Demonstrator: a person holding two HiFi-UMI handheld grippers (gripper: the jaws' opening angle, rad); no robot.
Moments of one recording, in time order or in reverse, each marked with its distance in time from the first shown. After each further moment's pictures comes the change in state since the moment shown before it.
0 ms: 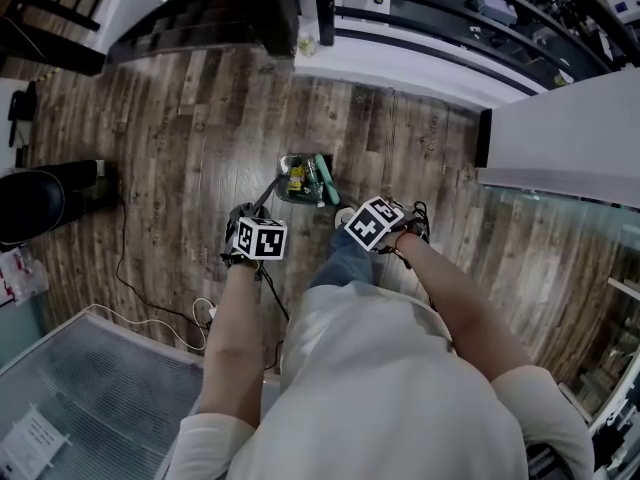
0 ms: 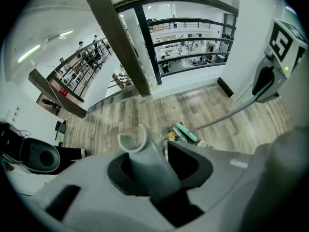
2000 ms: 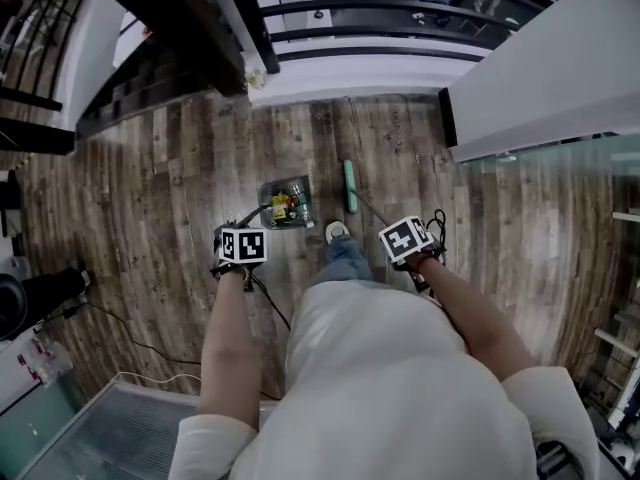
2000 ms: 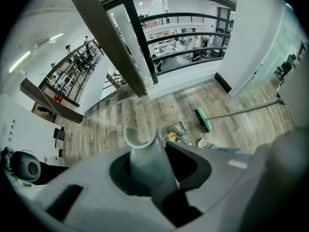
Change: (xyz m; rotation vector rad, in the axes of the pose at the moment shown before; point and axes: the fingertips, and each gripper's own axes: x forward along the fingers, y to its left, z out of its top) left arm 0.018 0.002 0.038 0.069 0.038 -0.034; right arm -0.016 -0.021 -0.128 0.617 -0.059 -0.063
